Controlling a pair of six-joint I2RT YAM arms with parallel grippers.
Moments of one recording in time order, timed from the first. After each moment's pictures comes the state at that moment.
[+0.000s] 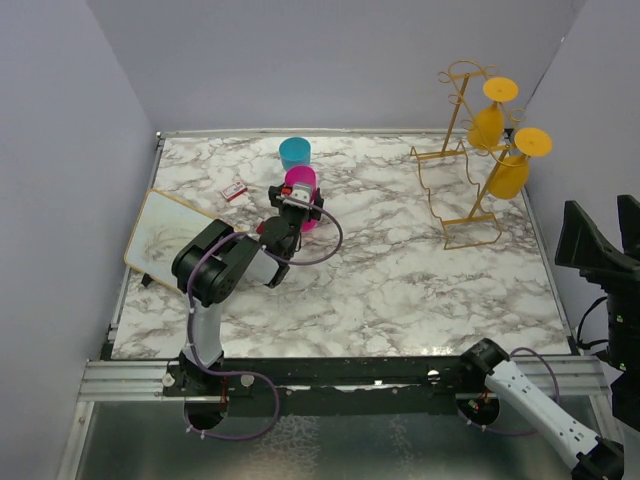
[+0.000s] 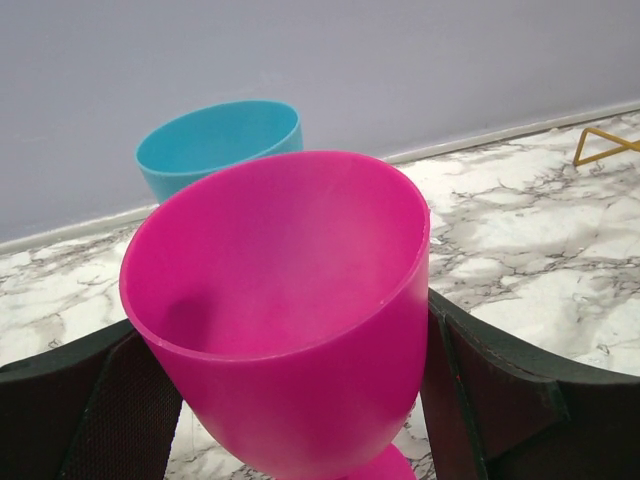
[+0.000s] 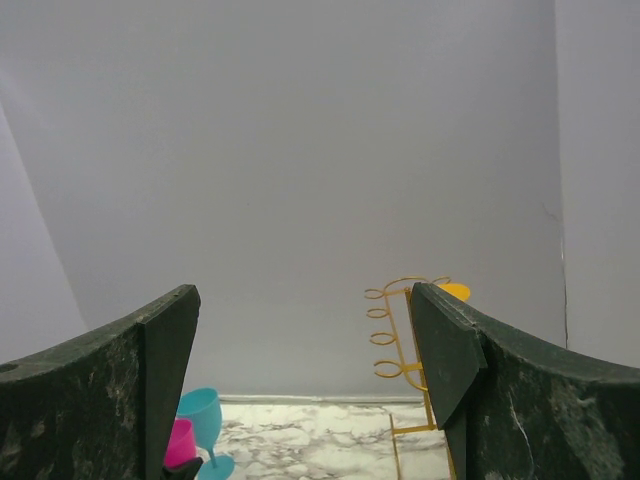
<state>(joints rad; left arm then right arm) -0.57 1.94 0.71 1.43 -0.31 0.15 0.57 0.36 1.25 -0.21 0.36 -0.08</state>
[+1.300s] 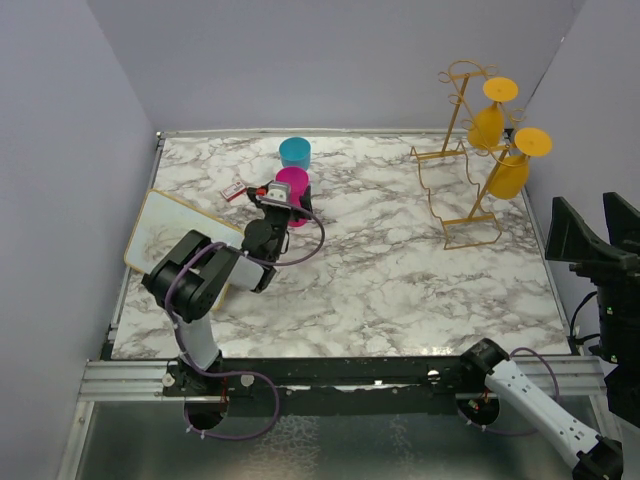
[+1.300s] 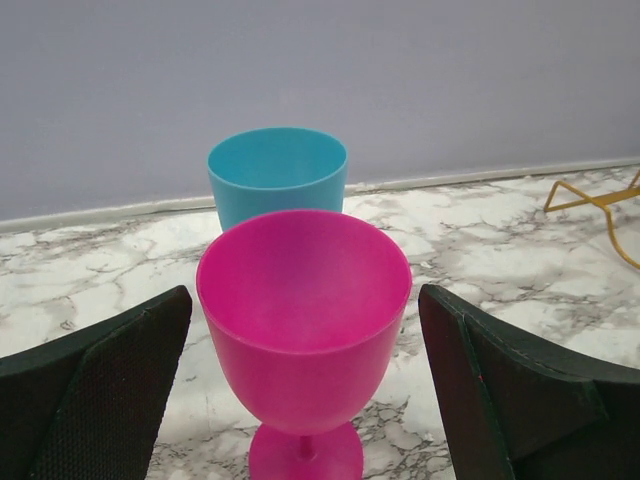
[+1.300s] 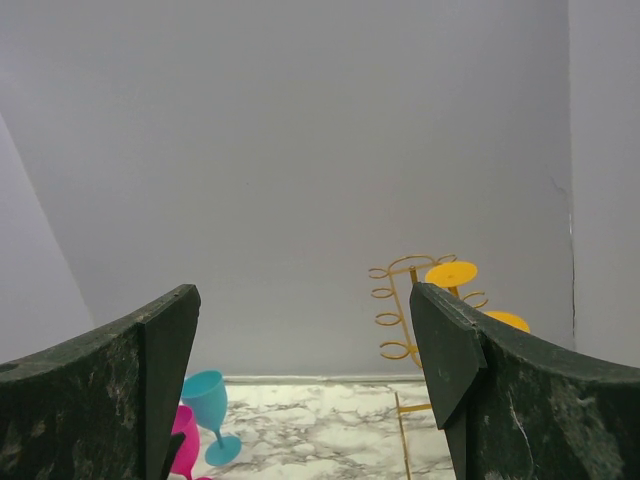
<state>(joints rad) -0.52 1.84 0.61 1.45 -0.29 0.03 0.57 0.38 1.24 -0.24 0.38 -0.06</state>
